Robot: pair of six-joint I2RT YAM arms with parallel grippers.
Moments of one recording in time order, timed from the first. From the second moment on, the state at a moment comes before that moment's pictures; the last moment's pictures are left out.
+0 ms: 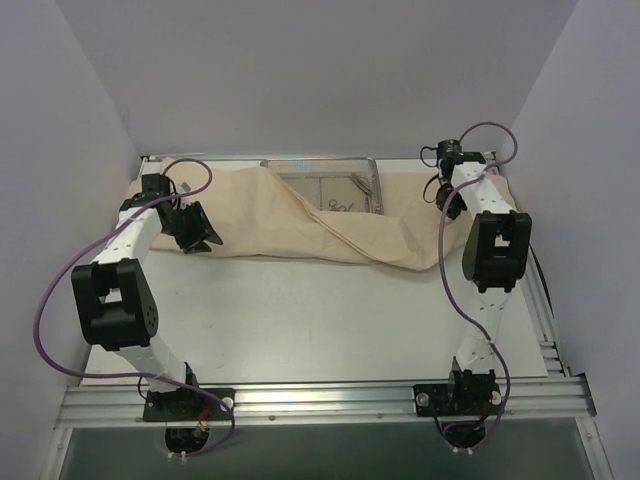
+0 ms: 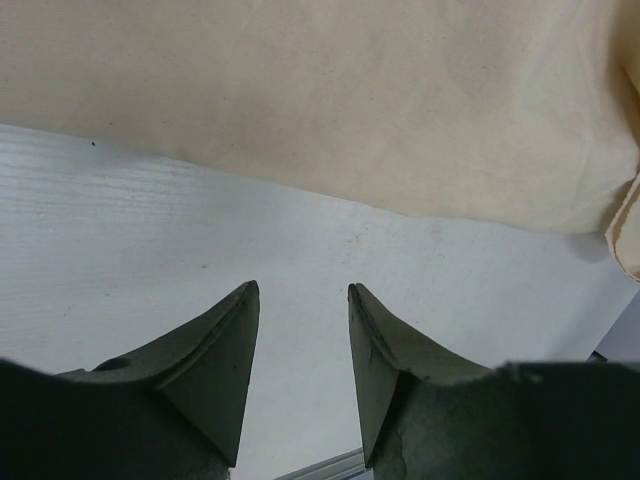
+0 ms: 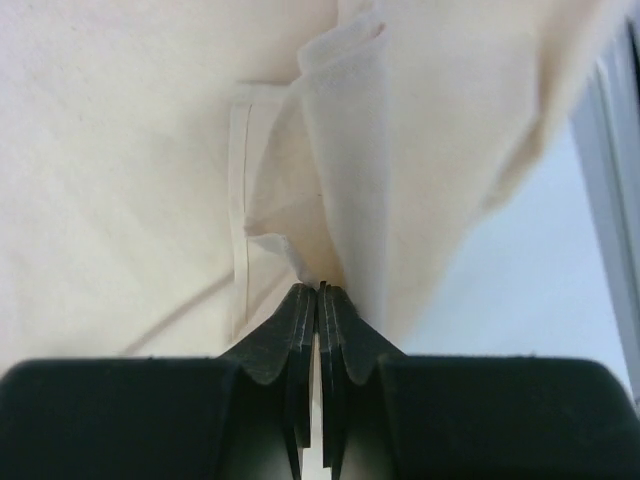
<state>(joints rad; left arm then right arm) 0.11 1.70 1.30 -0.74 0.40 -0.37 0.00 2.22 1.89 -0.91 0.42 0.38</state>
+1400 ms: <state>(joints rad) 0.10 1.81 1.43 -0.76 0.51 -0.48 -0.11 1.78 1.43 -0.99 0.31 0.51</state>
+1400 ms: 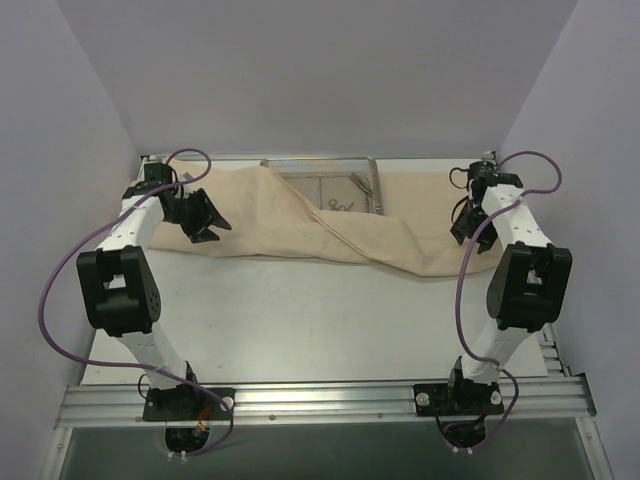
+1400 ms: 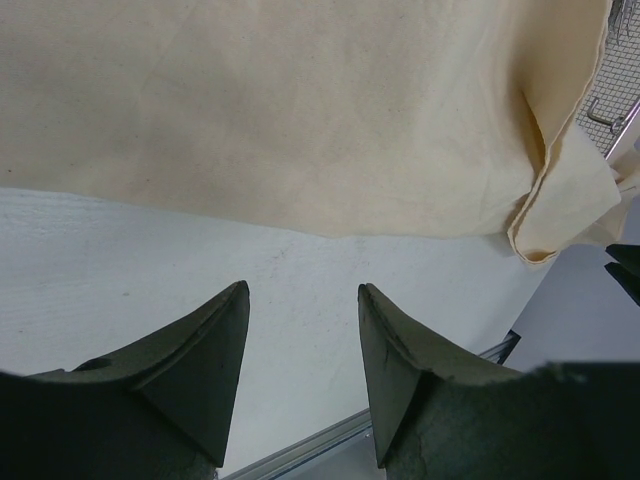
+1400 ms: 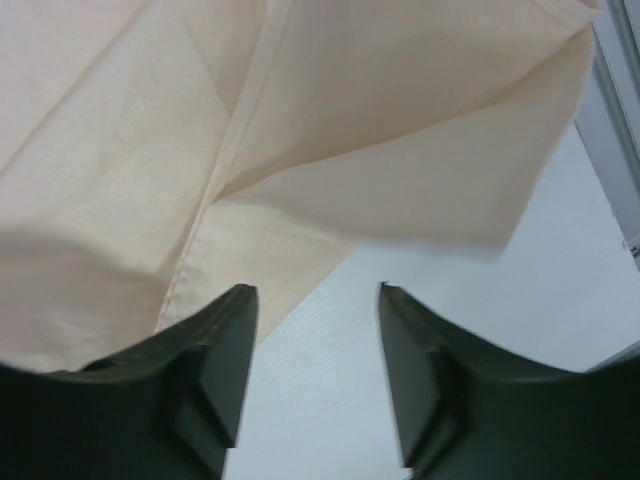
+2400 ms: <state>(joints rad) 0.09 1.87 1.50 -0.78 0.50 -0.46 -0.18 2.05 1.68 -1.02 0.28 0.60</state>
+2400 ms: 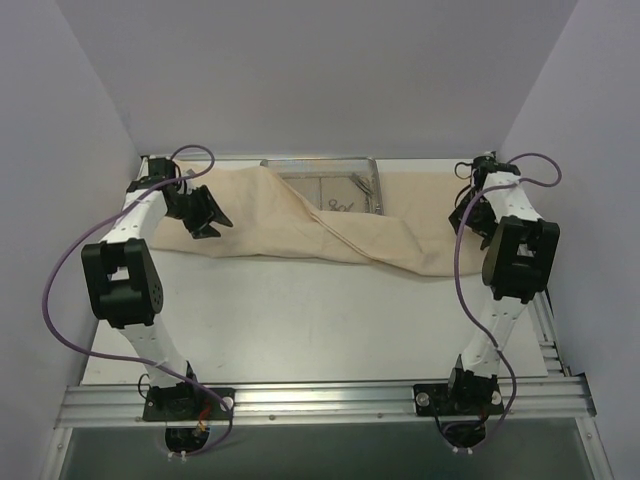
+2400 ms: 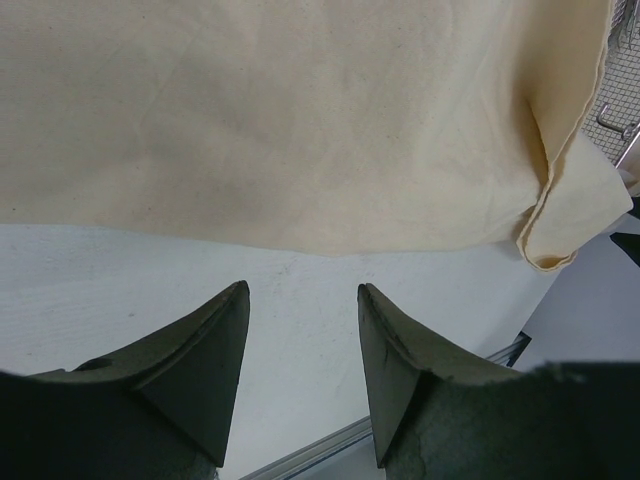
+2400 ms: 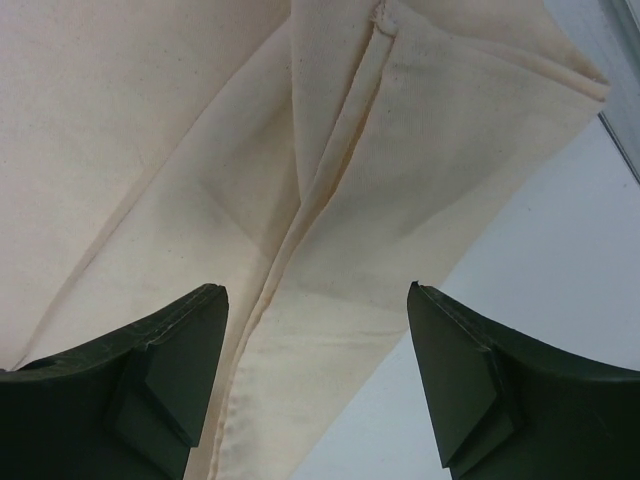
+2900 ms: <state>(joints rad) 0.04 1.88 1.60 -0.81 0.48 -0.44 -0.17 2.13 1.68 -1.01 0.31 0.62</state>
